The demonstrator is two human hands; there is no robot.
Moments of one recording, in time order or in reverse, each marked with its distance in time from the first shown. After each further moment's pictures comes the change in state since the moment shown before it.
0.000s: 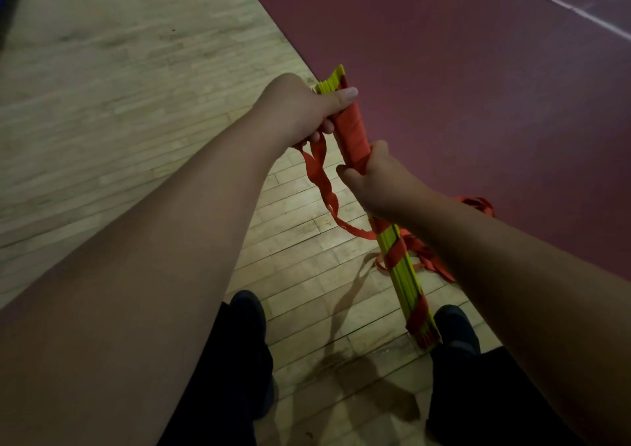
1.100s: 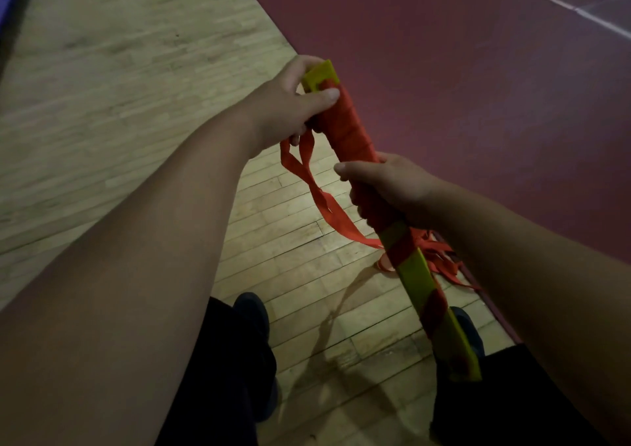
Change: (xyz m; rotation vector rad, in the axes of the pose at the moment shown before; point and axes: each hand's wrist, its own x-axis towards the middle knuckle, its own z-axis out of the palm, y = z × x) left_hand 0.008 -0.021 -0.027 -0.097 -0.160 0.225; right_hand -0.011 0.001 -0.026 0.440 -0.329 0.049
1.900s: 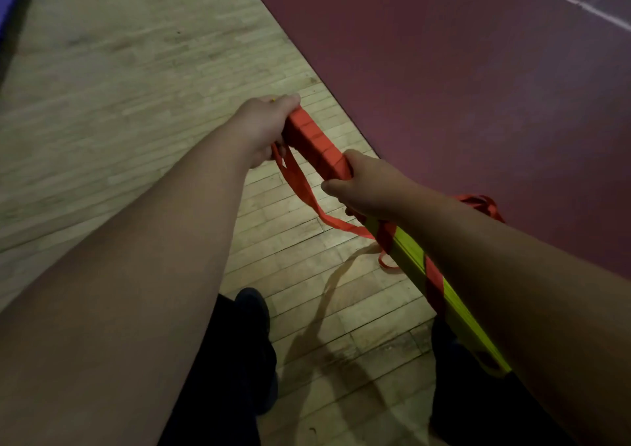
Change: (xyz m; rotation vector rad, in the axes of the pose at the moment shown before) left_hand 0.022 -0.043 0.015 -0.313 0.268 -0.401; right_hand 0.016 -0.001 0.029 -0.556 0.138 -0.085
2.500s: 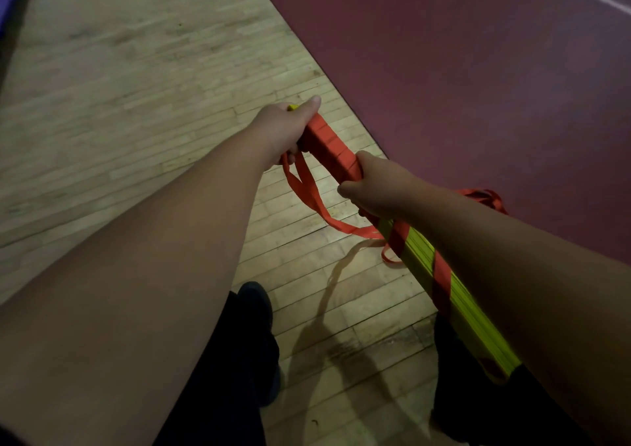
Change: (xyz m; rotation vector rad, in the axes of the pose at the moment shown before) left_hand -0.001 -0.016 0.015 0.220 -0.022 -0.017; right_hand 0.008 0.019 0.005 -0.042 -0.028 0.074
